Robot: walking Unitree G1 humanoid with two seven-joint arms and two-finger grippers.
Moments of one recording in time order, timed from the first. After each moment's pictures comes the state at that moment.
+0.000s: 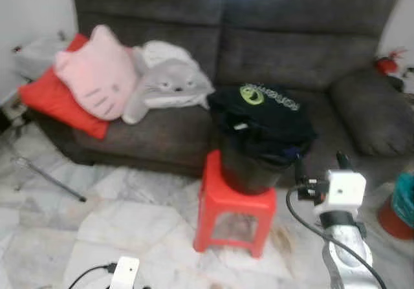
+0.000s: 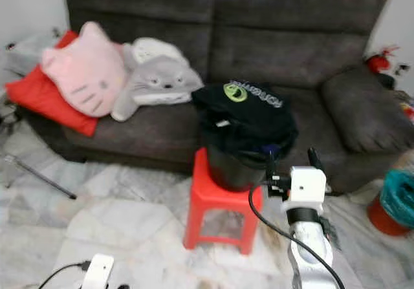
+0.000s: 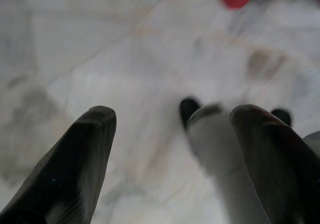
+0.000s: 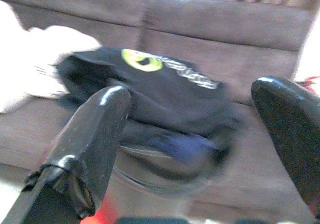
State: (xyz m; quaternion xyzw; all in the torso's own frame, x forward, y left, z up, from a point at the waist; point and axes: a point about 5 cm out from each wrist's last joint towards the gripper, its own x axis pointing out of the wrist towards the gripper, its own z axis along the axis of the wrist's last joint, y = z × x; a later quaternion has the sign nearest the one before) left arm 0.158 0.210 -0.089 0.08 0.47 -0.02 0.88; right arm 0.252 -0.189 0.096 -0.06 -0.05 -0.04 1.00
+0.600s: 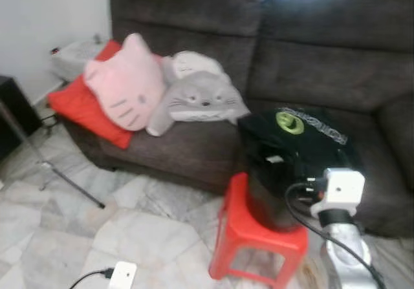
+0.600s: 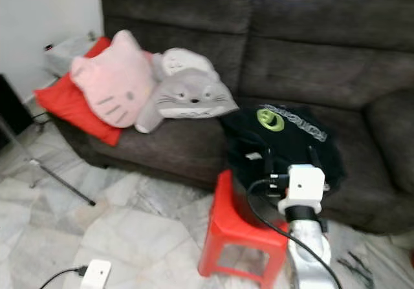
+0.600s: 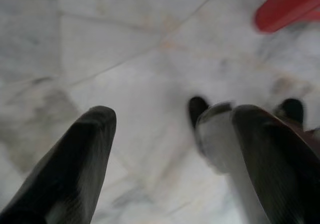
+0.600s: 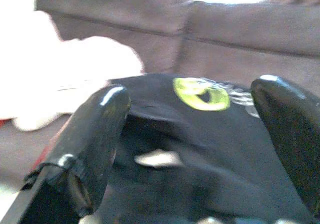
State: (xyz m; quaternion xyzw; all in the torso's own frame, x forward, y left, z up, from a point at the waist) left arm 0.152 0.215 -0.092 0.08 0.48 -0.01 0.87; right arm 0.255 -0.179 0.102 -0.06 -0.06 -0.02 1.00
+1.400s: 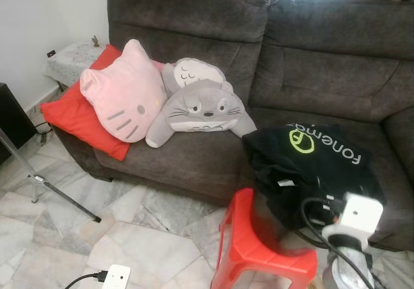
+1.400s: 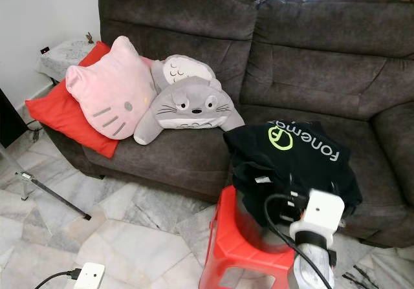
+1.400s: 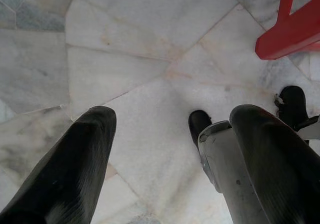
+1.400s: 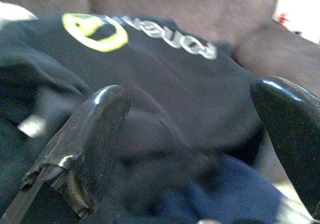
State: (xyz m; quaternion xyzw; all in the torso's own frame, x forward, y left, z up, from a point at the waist) left arm 0.158 0.213 -0.089 0.09 0.47 -0.01 0.88; right arm 0.204 -0.223 0.059 -0.03 0.05 -0.21 0.98
